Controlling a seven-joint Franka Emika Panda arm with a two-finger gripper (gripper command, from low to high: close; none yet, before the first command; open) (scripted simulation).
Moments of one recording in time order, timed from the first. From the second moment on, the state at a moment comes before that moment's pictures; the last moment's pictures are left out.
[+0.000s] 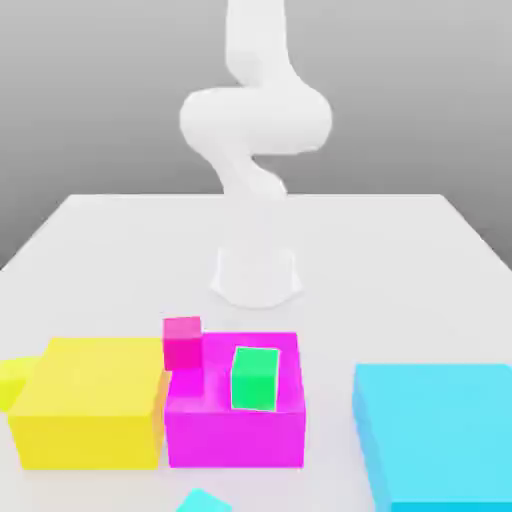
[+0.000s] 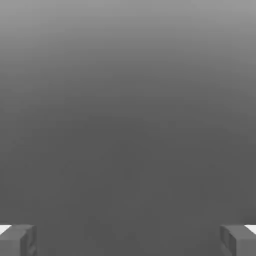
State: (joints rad) arm -0.02 -0.71 0.01 -2.30 -0.01 2.33 0.84
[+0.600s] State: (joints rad) arm -0.13 -0.05 0.05 -2.29 -0.08 2.52 1.12
